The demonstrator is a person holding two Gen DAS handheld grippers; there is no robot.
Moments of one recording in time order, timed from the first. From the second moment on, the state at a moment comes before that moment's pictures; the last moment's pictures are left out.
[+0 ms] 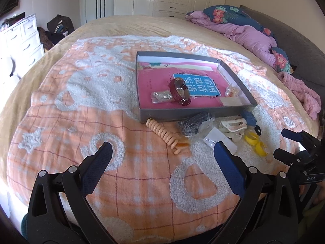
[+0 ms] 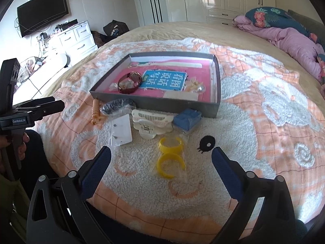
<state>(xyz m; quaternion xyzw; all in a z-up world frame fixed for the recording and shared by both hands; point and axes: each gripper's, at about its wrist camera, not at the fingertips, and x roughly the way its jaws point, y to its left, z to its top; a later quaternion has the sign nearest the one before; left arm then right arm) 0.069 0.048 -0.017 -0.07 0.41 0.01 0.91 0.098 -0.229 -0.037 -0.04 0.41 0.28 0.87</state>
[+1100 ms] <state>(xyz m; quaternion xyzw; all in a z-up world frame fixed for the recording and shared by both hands) 0.143 0.069 -0.087 -0.19 0.46 0.00 0.86 0.121 -0.212 -0.081 -0.06 0.45 0.27 0.85</state>
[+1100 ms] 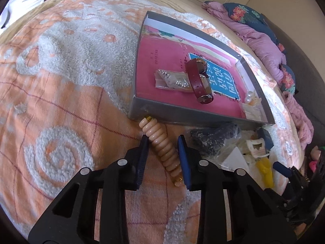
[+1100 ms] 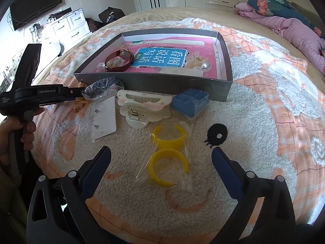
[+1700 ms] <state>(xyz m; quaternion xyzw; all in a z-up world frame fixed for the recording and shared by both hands) 0.115 0.060 -0.061 -0.13 0.43 -0.02 0.90 0.127 -0.215 -0.091 -0.08 0.44 0.28 0.85</state>
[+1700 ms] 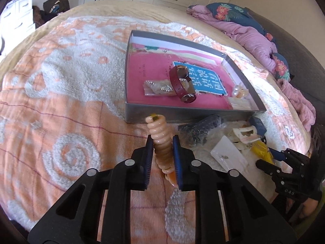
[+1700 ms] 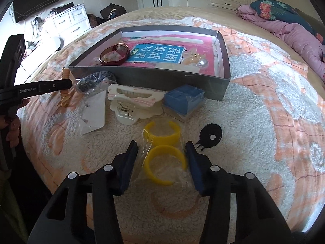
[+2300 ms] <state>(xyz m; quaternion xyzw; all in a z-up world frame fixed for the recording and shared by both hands) 0.092 0.067 -0.009 -0.12 0.36 -0.03 0.92 0.111 -0.239 -0.026 -0.01 0.39 0.31 0.87</state>
